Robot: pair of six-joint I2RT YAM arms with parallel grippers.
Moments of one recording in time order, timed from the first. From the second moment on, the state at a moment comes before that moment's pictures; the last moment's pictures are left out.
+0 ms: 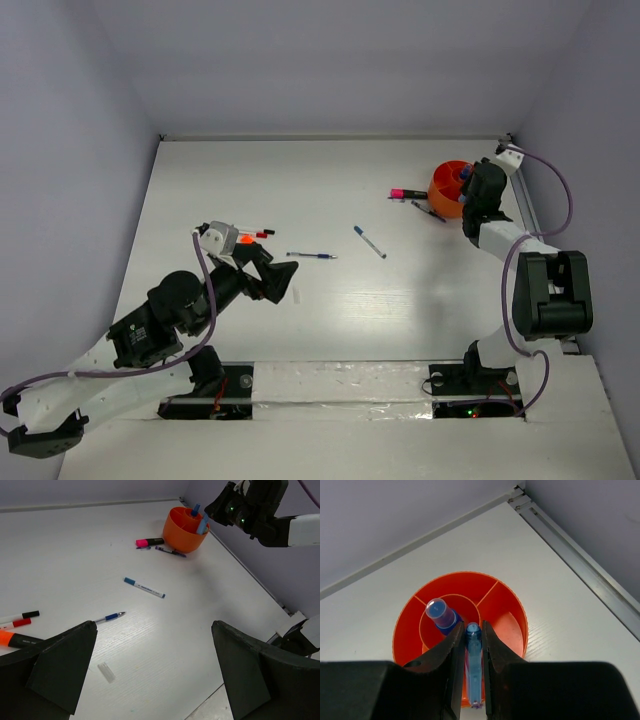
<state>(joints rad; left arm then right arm) -1.07 0.48 0.78 -0.37 -0.41 -0.36 0.01 1.57 0.88 0.46 0.46 0.30</state>
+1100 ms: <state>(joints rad) -1.02 0.48 0.78 -0.37 -0.38 -0.36 0.01 1.49 0.93 0.31 0.21 0.31</state>
